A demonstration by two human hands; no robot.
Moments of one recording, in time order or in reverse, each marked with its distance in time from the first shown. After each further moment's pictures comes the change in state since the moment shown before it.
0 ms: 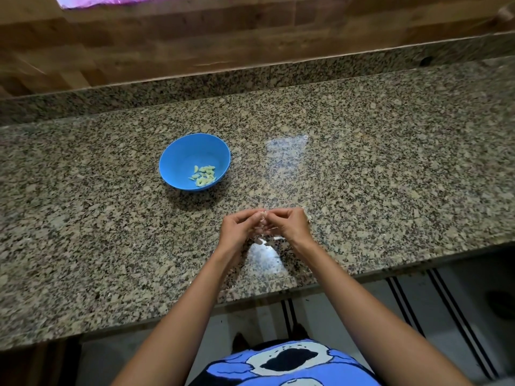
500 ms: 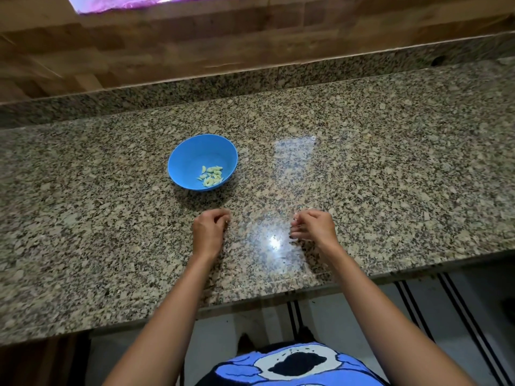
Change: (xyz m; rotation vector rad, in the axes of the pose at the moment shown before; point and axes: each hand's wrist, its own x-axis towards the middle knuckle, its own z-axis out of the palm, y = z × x) left_hand 0.011 -0.001 -0.061 0.779 0.431 0.295; right_hand -0.001 0.005 -0.033 -0.039 0.189 0.104
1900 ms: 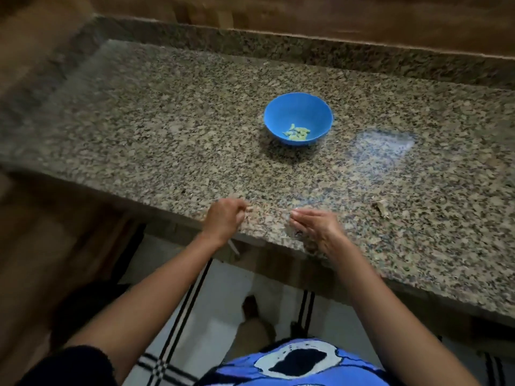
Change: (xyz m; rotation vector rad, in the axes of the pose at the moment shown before) left_hand -0.100 -0.056 -0.072 0.393 0.011 0.024; right_hand -0.061 0.011 0.073 0.112 -0.419 0.349
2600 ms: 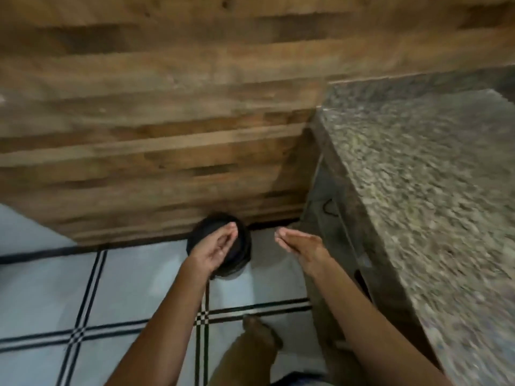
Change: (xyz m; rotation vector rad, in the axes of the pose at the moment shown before) left_hand -0.252 -0.340 -0.108 -2.080 1.418 -1.038; right_hand 0.026 0.254 0.426 -0.787 -0.837 0.265
